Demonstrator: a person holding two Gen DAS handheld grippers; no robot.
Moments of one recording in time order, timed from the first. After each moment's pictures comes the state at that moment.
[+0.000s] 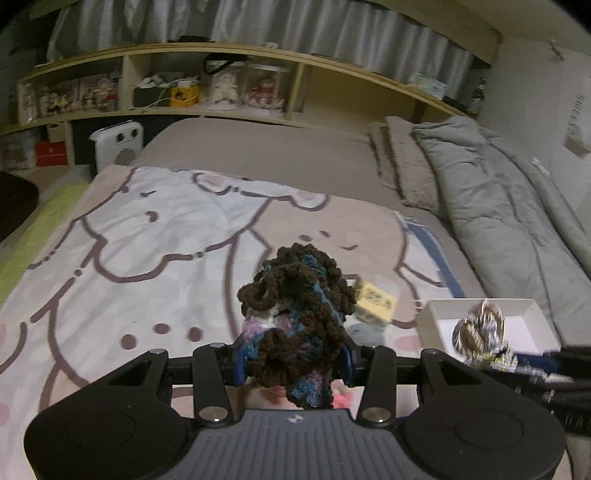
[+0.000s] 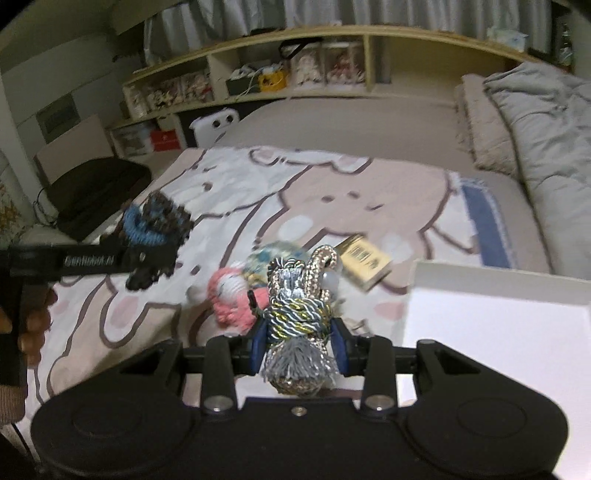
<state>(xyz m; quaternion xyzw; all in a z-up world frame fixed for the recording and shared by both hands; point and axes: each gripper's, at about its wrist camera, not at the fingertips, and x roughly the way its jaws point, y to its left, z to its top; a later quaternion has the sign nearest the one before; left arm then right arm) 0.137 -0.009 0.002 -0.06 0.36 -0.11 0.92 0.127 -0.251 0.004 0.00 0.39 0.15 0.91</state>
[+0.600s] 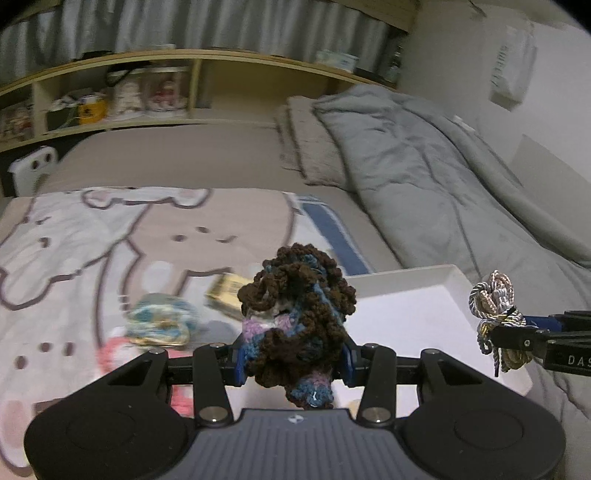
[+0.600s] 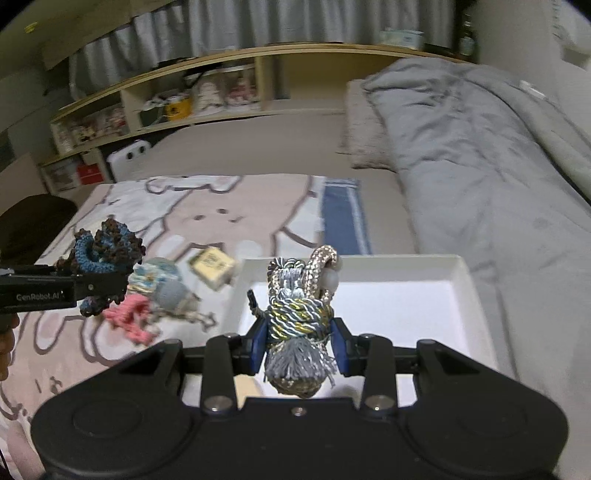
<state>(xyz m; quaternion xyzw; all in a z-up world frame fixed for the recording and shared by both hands) 0.123 -0.145 0.006 -0.02 0.36 -0.21 0.91 0.090 -0.405 0.018 0.02 0.38 0.03 0.93</state>
